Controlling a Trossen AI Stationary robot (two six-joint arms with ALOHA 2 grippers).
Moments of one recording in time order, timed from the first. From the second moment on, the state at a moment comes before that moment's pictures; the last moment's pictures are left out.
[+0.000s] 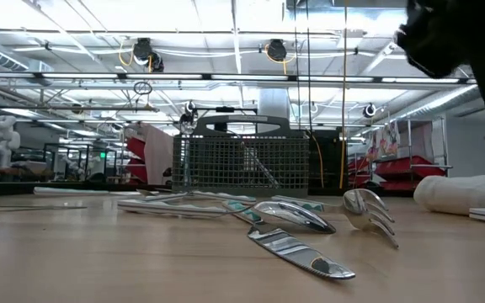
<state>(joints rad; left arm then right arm) 0.34 0.83 1.38 -0.57 0.57 -0.09 0.59 1.63 1.06 -0.61 -0.02 1.84</state>
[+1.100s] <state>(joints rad) 0.34 0.84 1.38 -0.60 0.57 -0.04 0.63 1.89 1.07 -0.60 -0.11 2.18</state>
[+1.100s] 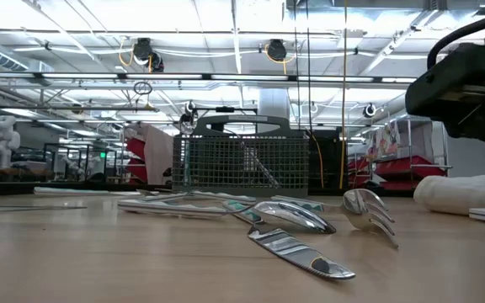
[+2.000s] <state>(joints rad) 0.34 0.84 1.38 -0.65 0.57 0.04 0.46 1.91 1.53 -1.14 0.17 1.75</state>
